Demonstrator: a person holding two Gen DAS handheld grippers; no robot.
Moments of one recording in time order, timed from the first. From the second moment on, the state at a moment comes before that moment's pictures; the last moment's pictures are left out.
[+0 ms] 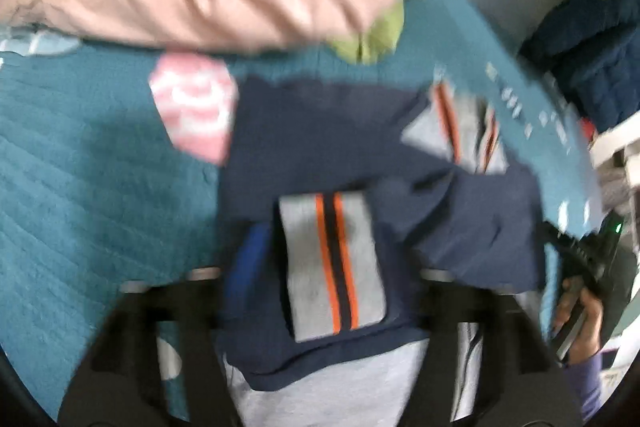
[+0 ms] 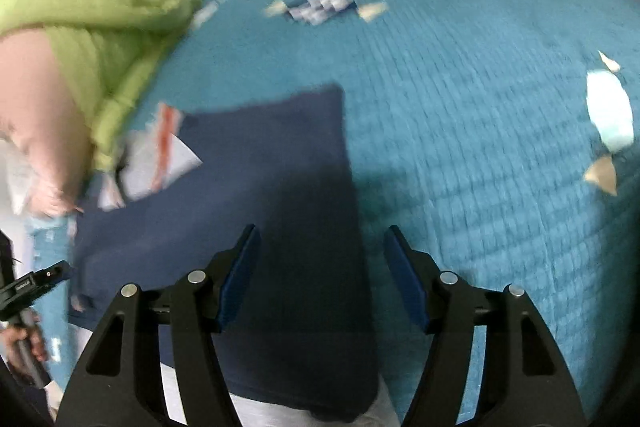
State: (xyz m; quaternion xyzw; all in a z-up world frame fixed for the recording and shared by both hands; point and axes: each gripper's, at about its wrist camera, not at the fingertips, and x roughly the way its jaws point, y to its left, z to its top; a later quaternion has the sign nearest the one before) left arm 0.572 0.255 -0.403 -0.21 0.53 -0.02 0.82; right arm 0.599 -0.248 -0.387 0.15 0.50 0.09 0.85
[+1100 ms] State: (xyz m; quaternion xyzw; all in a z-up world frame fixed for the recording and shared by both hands) left arm 0.662 0.254 -0.438 -0.12 0.56 -0.04 0.82; right arm 0.680 -0.218 -0.418 0.11 0.55 0.13 0.82
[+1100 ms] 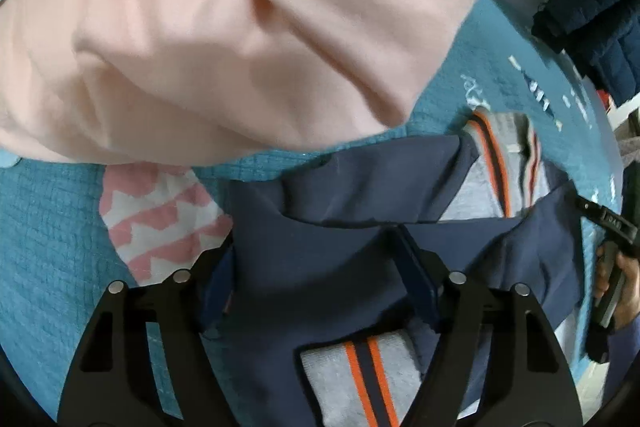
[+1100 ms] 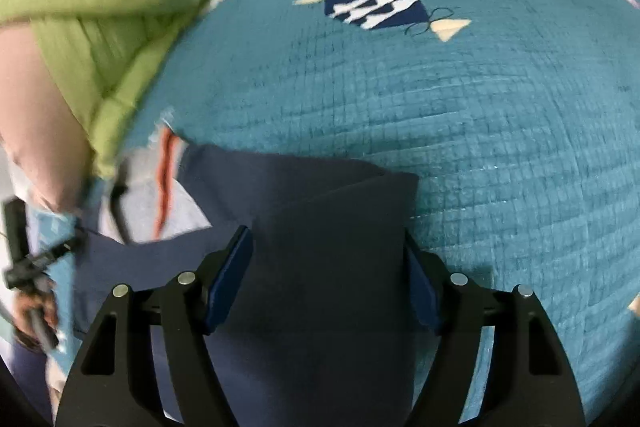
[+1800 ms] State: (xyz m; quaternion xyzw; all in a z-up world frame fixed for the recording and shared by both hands) left arm 0.594 0.231 -0.358 -0.11 0.46 -0.09 0.88; right arm 0.596 -0.218 -0.321 0.11 0.41 0.19 0.89
